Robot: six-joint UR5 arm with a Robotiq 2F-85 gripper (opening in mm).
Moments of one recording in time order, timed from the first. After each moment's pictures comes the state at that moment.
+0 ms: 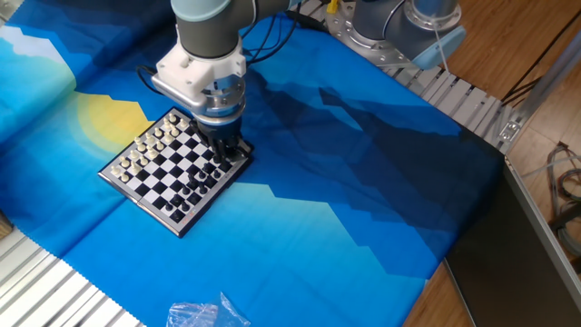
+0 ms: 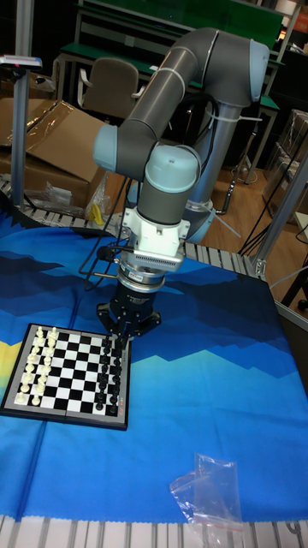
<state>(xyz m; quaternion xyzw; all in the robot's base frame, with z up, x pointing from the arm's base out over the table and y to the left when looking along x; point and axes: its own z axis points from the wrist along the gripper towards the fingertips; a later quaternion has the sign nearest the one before) 0.520 -0.019 0.035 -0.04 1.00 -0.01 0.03</state>
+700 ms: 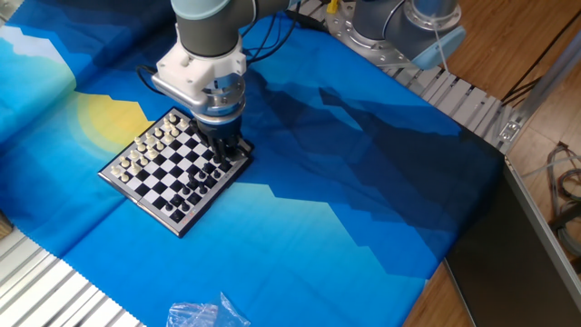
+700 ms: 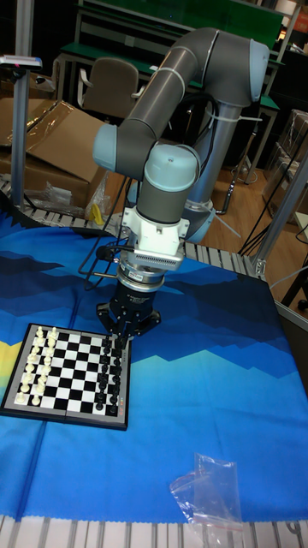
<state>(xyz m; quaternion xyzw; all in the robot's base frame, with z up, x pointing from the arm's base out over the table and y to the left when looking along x) 0.521 -0.019 0.036 -0.05 1.00 -0.01 0.03</state>
